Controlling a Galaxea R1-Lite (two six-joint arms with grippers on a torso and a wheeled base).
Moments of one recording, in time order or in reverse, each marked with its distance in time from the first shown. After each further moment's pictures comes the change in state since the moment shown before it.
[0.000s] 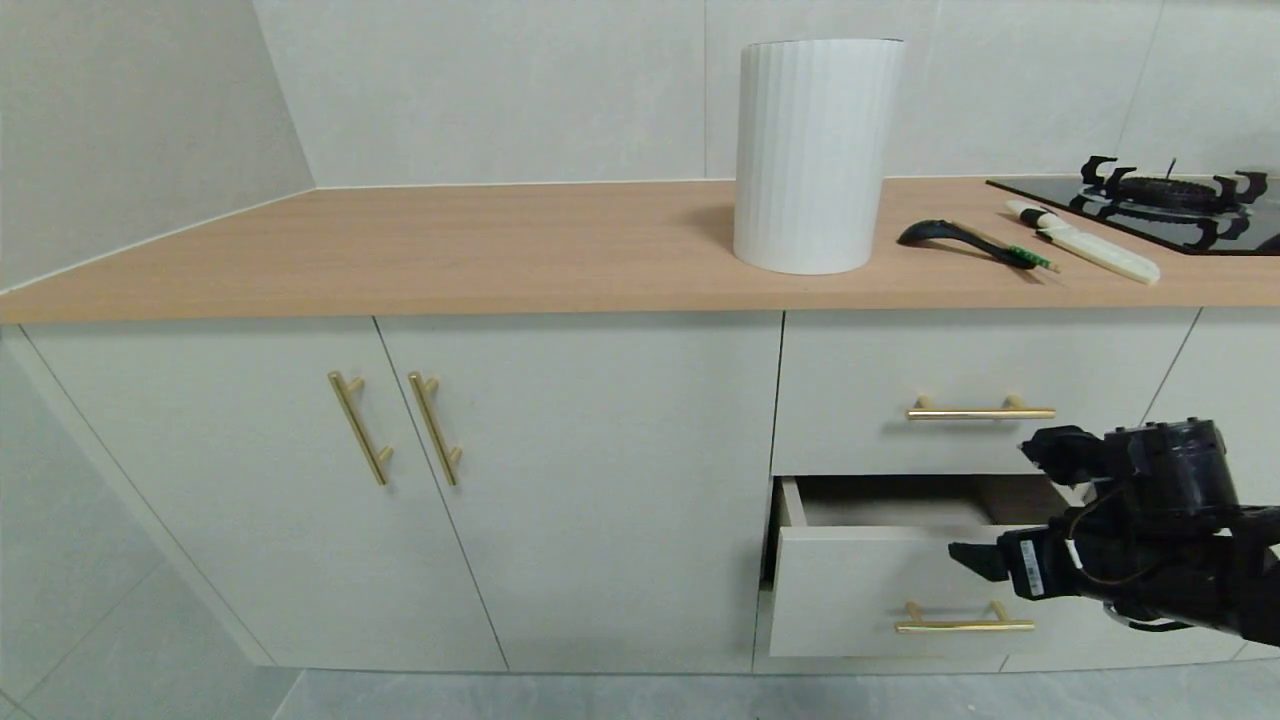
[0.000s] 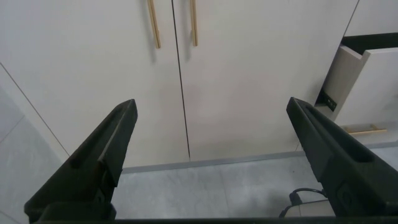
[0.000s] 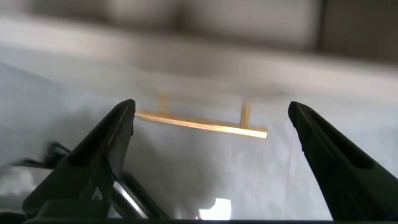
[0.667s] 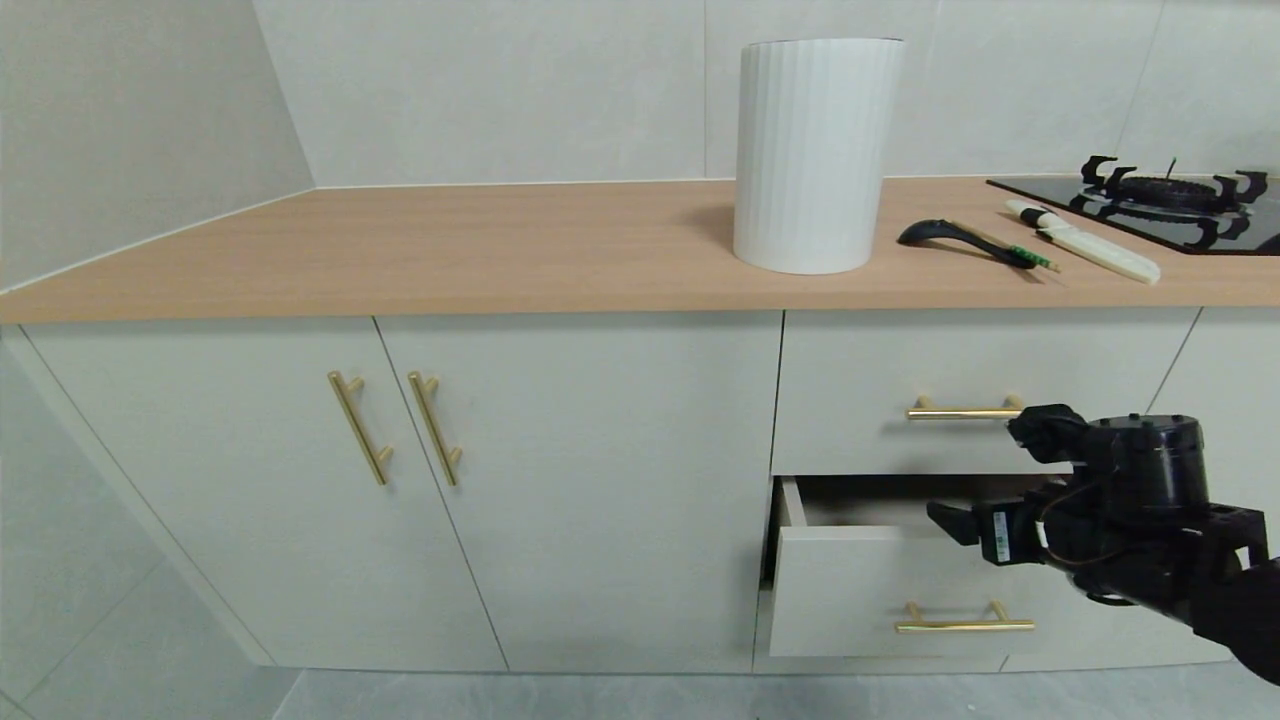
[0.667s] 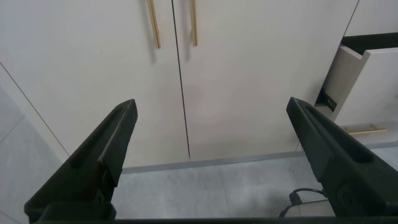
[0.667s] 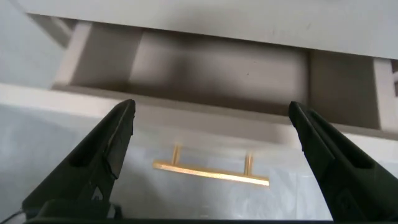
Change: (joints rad) left arm 0.000 0.000 0.000 0.000 0.000 0.000; right arm 0.029 0.117 0.026 -0.306 -0.066 0.012
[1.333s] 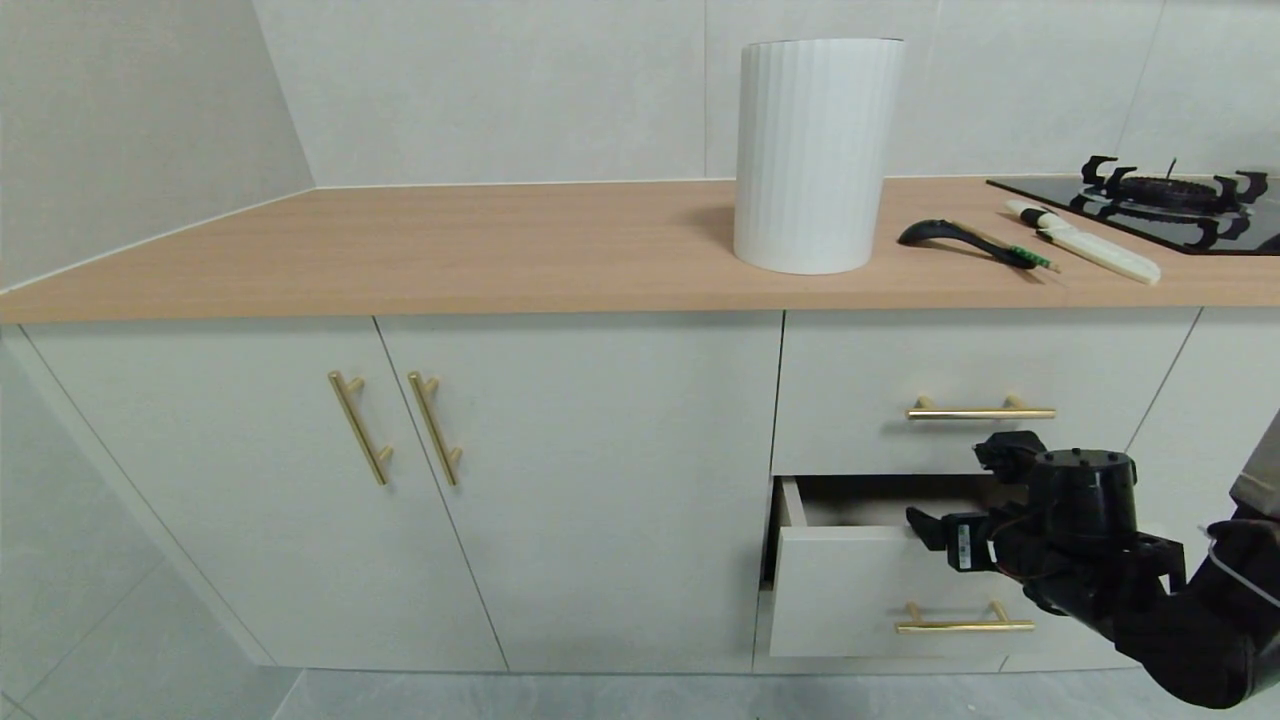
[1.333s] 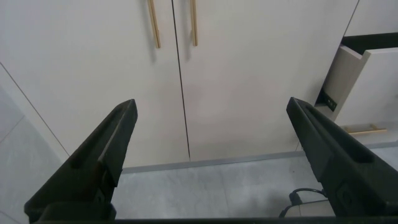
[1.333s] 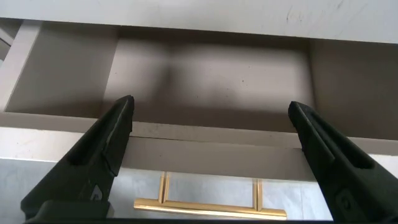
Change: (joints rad) left arm 0.000 0.000 0.000 0.000 0.000 0.000; right arm 0.013 0.225 0.029 -0.278 -0.069 0.030
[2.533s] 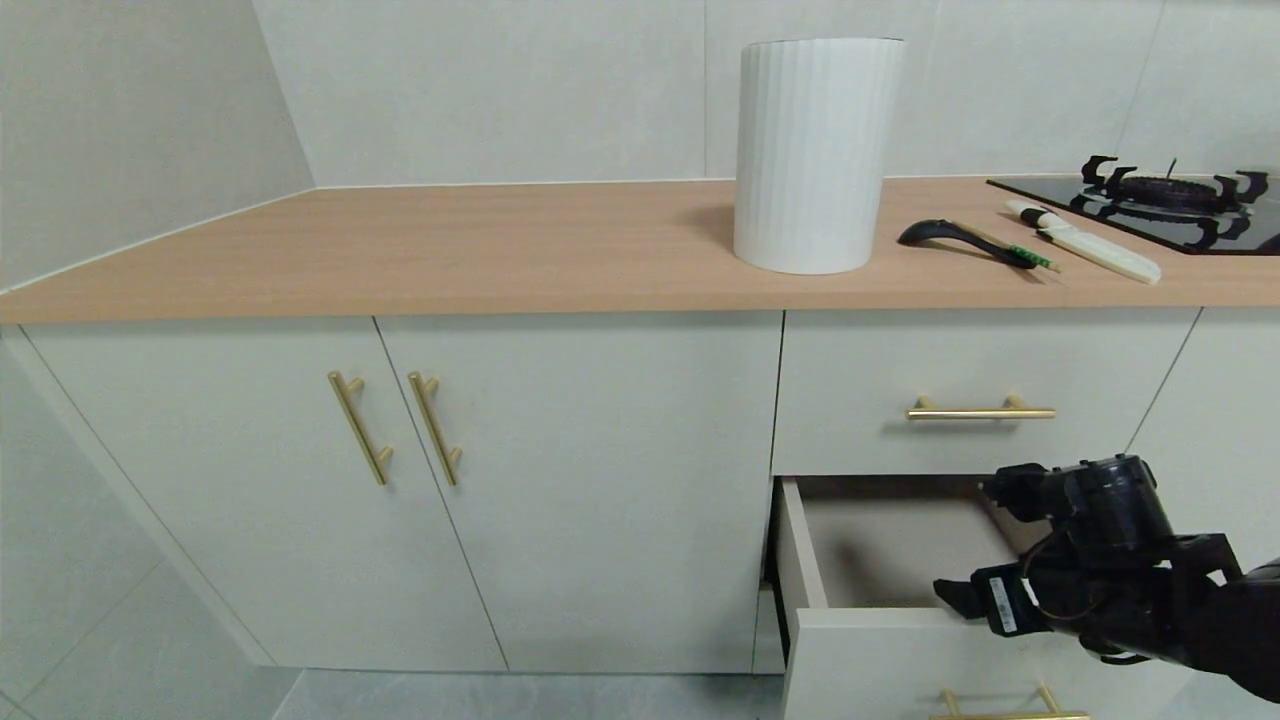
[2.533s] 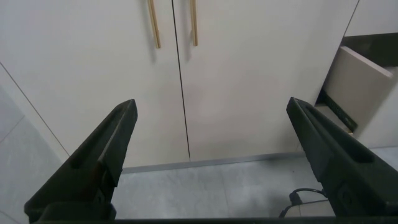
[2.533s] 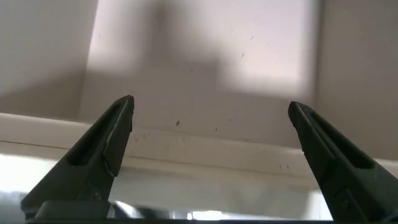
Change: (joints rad) left arm 0.000 0.000 0.000 0.000 0.000 0.000; right arm 0.047 -0.238 -0.023 0.587 0.010 -0.010
